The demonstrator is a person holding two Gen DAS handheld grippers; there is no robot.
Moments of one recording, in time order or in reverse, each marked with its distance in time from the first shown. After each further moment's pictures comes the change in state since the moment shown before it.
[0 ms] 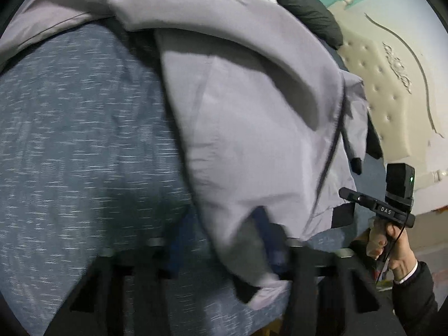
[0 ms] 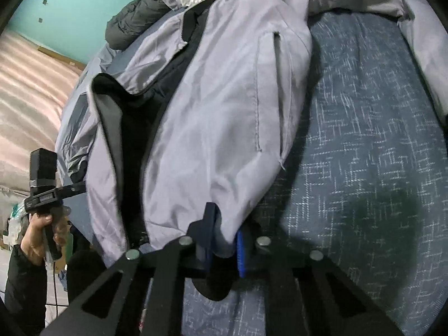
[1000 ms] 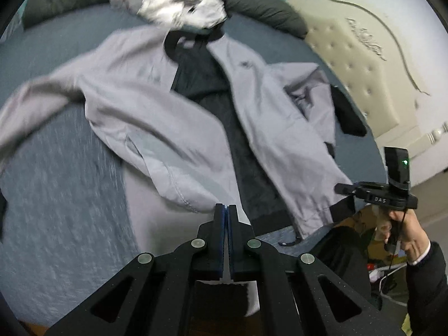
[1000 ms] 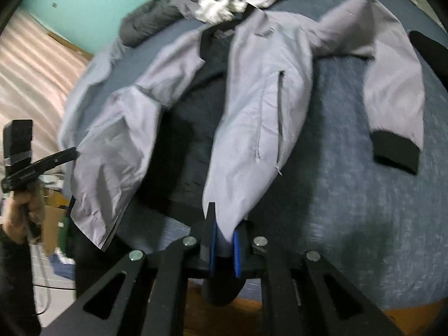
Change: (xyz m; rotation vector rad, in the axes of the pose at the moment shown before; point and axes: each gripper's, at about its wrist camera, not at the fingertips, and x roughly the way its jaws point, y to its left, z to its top) left arm -0.051 -0.090 -0.002 0.147 -0.041 0.051; right arm -0.089 0.015 -0.015 -0.064 0.011 -0.124
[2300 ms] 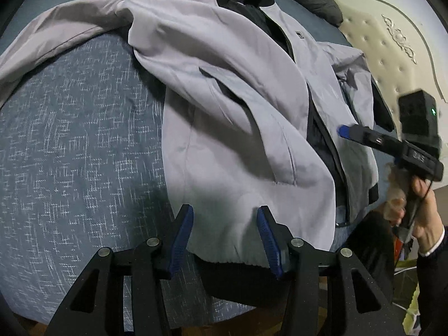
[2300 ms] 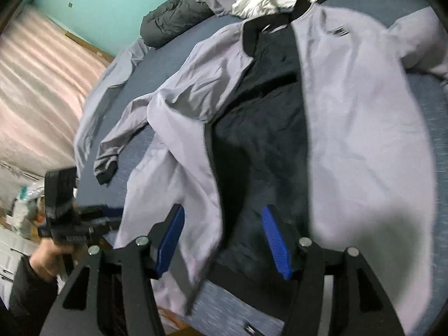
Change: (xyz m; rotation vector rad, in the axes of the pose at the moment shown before) left arm 0.036 0.074 -0.031 -0.085 0.111 0.047; right arm 0.111 0.086 0.064 -0.056 -0.034 0.208
